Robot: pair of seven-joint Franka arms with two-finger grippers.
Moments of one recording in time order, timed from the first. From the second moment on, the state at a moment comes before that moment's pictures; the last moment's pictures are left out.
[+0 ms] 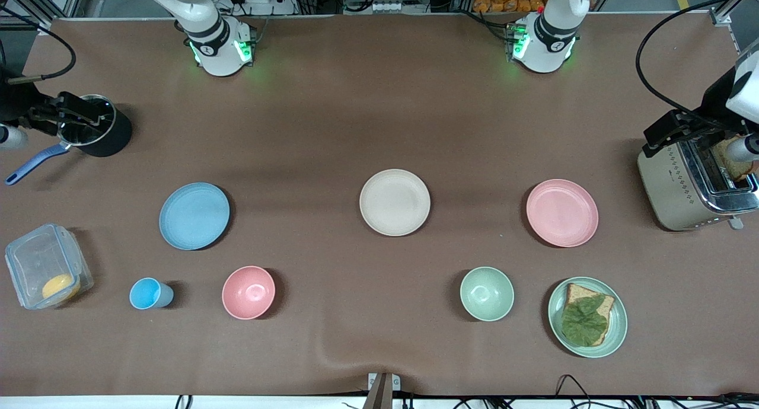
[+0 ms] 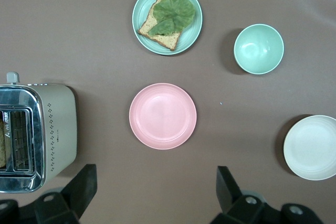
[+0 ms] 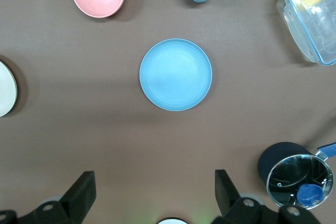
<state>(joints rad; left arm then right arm) 0.00 0.04 -0.11 -1.49 0.02 1.61 -0.22 -0.01 -0.02 -0.03 -1.59 0.06 1.47 -0.05</state>
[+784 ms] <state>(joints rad) 0.01 0.02 -0.11 -1.49 0.04 1.50 -0.22 -0.03 0.01 -0.03 -1.59 0.06 1.45 -0.05</state>
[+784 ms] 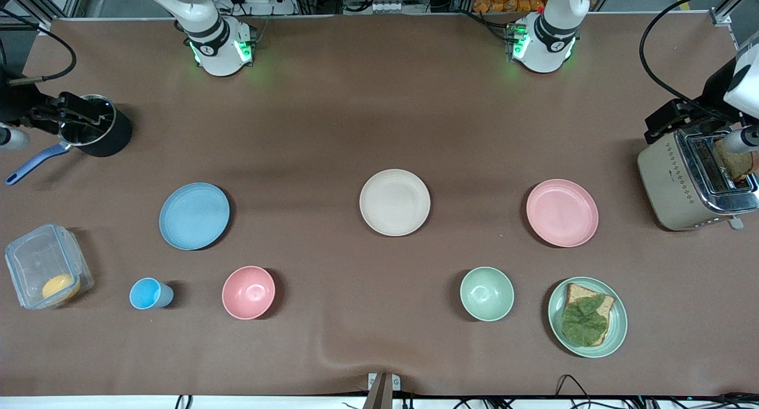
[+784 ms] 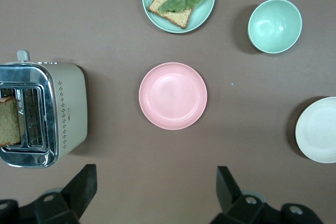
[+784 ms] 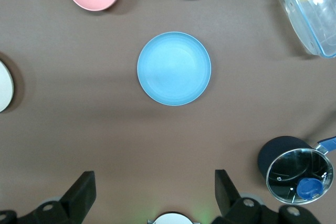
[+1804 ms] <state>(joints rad) 0.06 0.06 -0.11 -1.87 0.09 1.88 -0.22 -0.19 0.35 -0.02 -1.84 0.05 1.88 -0.06</state>
